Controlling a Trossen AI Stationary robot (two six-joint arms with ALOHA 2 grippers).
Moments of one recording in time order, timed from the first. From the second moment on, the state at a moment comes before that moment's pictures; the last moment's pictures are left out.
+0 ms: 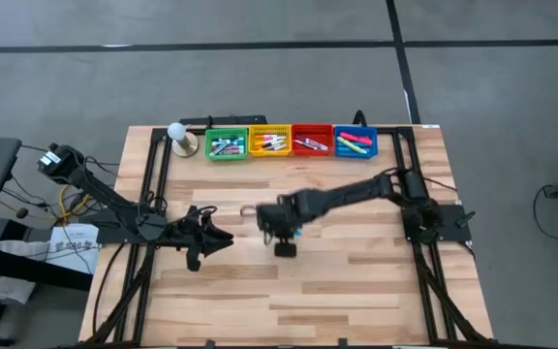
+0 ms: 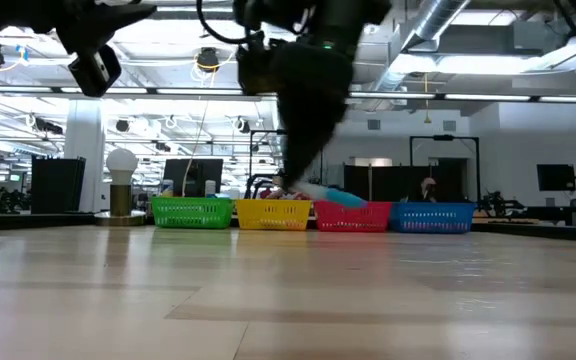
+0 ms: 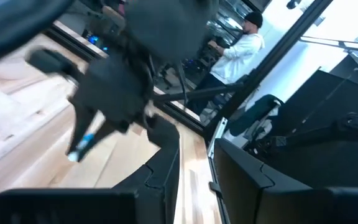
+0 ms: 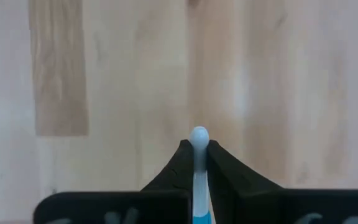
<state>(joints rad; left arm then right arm) -0.60 1.00 0.27 0.72 -0.52 -0.61 0.13 2.10 1.67 -0.83 -0.01 0.10</state>
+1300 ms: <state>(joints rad) -0.51 1.00 0.27 0.74 -0.78 -0.61 -0.51 2.10 1.81 -0.47 -0.14 -0.38</state>
